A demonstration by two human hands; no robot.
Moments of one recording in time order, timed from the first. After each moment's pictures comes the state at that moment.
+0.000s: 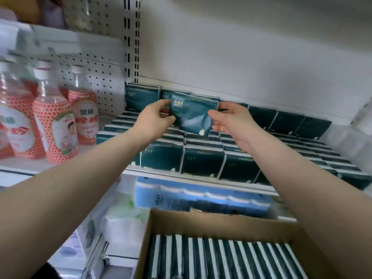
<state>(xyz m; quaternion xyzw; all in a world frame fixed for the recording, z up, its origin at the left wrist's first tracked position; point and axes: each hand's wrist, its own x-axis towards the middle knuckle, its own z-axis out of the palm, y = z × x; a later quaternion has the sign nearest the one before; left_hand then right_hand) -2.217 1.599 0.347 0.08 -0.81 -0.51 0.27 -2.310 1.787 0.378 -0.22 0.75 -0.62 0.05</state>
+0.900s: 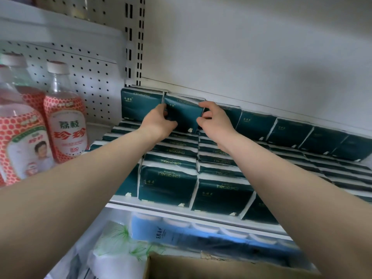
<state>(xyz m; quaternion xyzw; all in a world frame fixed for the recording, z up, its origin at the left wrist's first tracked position) -2.330 1.532 0.325 0.19 -0.82 -0.48 0.23 -2.415 1.677 0.344 -0.27 0.85 -0.44 0.00</state>
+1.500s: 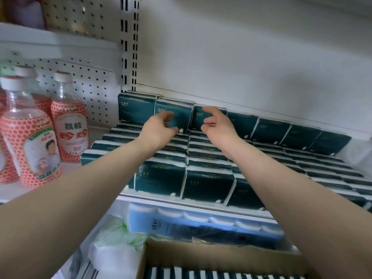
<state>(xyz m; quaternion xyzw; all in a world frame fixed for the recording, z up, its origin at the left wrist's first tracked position) -2.290 1.572 0.331 0.13 -0.81 -0.51 0.25 -2.380 1.729 0.357 -0.25 0.86 -0.45 -0.01</state>
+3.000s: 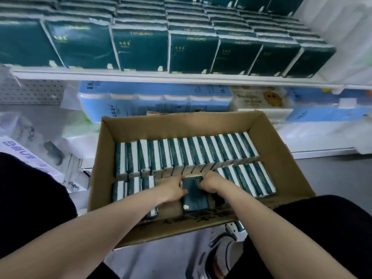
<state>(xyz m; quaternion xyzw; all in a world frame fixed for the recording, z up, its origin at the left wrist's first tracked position) -2.111 1.831 0.052 0.10 -0.86 -0.39 -0.32 -2.172 1.973 0.064 0.04 0.91 -0.12 0.40</state>
